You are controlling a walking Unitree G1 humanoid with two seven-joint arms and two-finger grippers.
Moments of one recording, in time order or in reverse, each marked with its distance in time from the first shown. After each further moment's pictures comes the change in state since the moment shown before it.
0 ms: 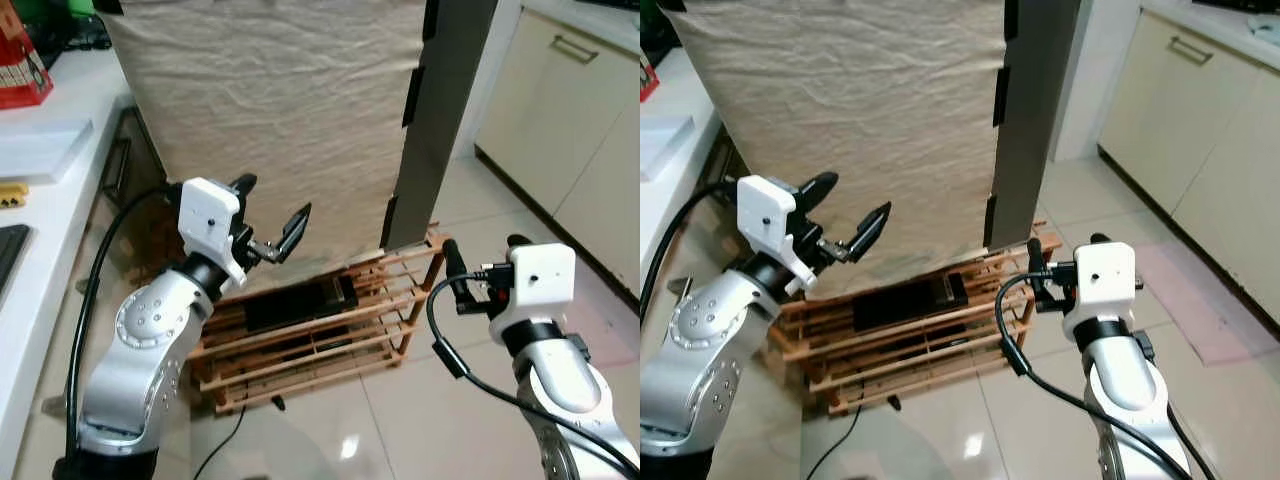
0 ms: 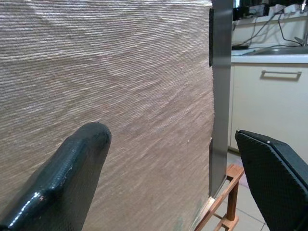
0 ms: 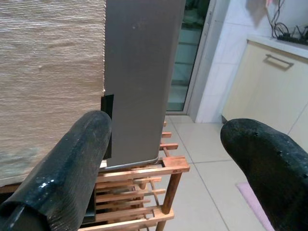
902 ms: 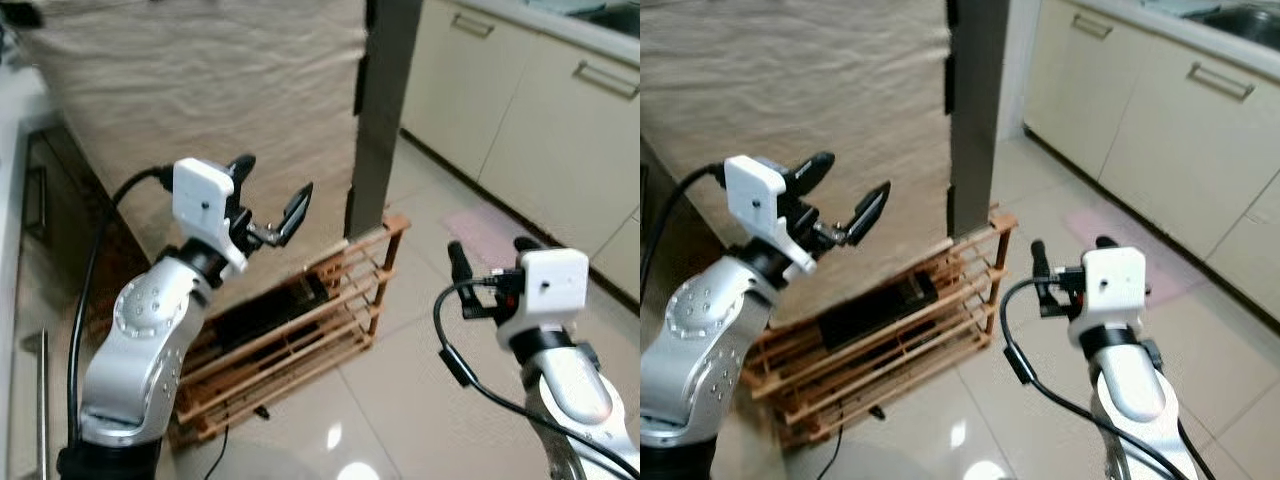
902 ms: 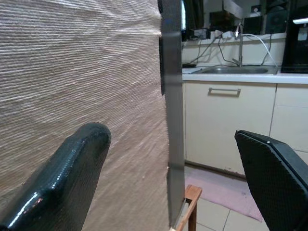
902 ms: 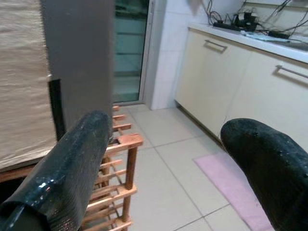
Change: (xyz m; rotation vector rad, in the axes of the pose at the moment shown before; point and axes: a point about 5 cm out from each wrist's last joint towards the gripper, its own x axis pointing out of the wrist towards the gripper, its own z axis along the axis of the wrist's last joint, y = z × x) left arm 0.001 0.002 0.011 -0.044 -0.057 0.024; right arm -0.008 -0.005 0.001 -0.001 -0.007 -0.002
